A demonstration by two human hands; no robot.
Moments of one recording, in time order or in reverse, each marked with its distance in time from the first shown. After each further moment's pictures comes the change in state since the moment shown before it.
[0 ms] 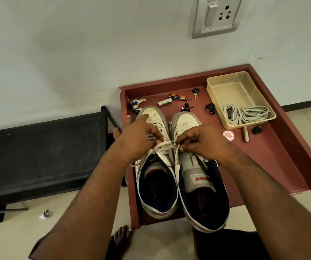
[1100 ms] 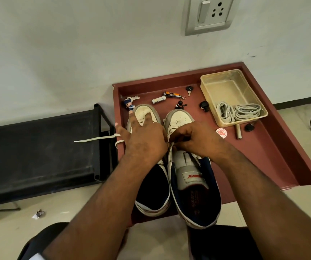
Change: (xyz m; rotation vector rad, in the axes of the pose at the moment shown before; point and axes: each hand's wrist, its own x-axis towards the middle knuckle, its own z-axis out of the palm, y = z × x) left_hand -0.007 0.042 0.024 0.308 0.037 -0.042; right_hand -0.003 -0.005 -0.003 -0.191 0.023 -0.093
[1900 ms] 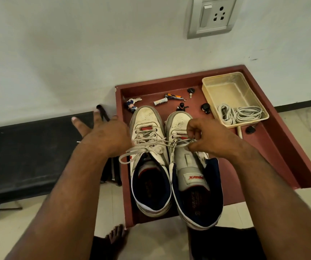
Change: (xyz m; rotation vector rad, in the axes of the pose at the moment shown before) left_hand -0.008 -0.066 -0.042 0.122 -0.109 -0.145; right_hand -0.006 0.003 -0.023 -0.291 0.006 0.075
